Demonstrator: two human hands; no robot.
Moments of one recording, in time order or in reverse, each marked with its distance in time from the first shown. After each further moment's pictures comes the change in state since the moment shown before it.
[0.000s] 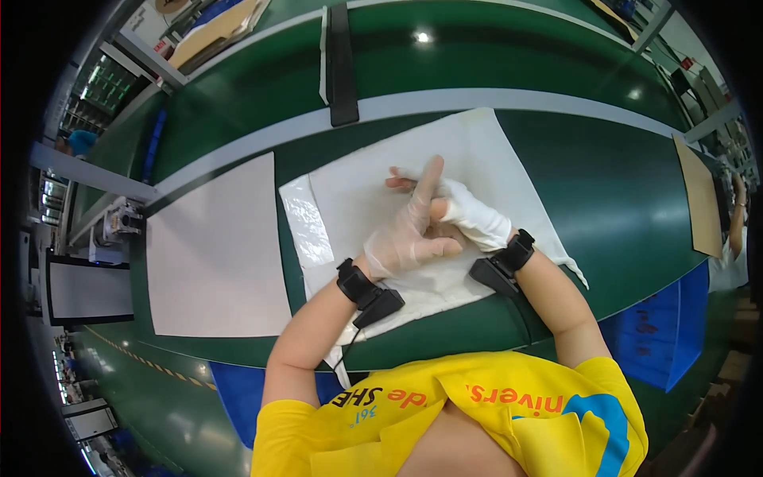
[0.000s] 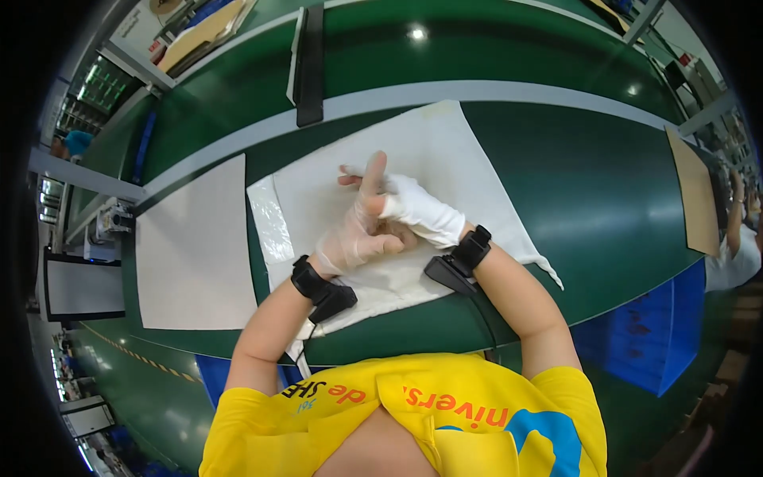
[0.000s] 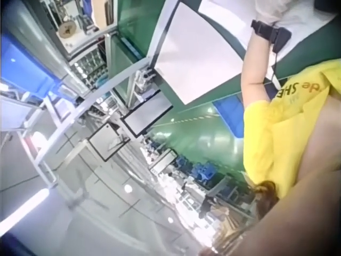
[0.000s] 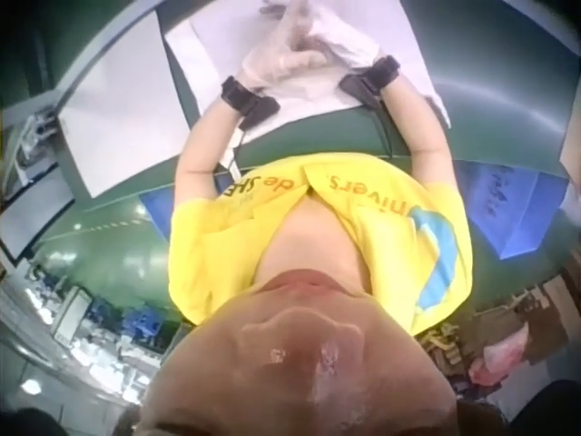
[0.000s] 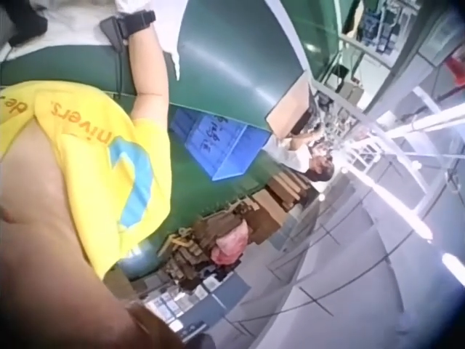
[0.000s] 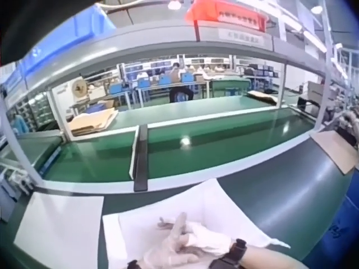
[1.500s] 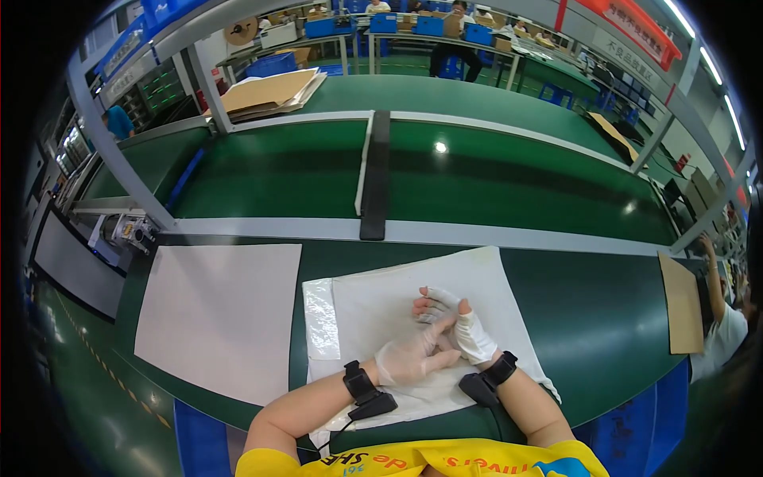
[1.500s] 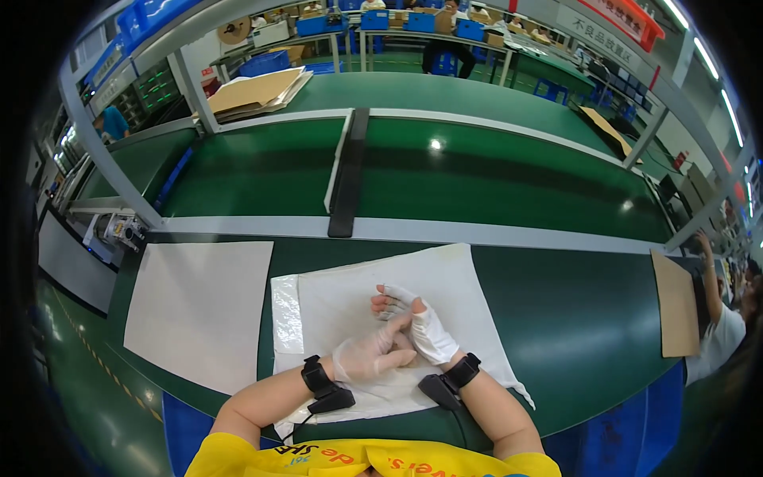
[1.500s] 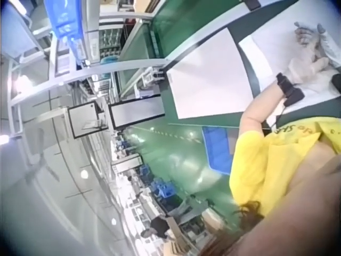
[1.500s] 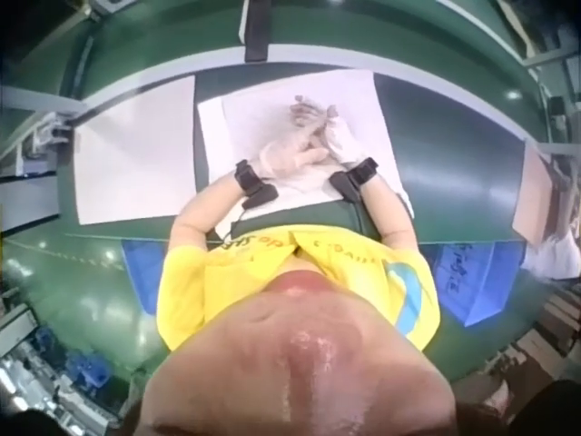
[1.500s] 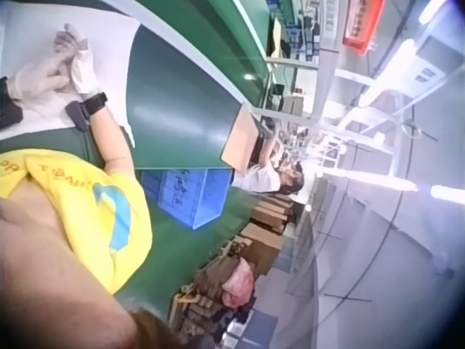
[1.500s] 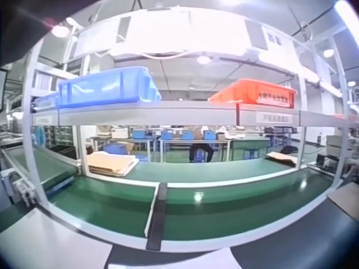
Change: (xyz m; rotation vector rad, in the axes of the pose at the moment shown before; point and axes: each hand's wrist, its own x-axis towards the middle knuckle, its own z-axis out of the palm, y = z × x) left_hand -0.001 0.016 0.005 0.287 -0.076 -0.119; right_hand 0.005 0.020 -0.009 0.288 0.211 0.057
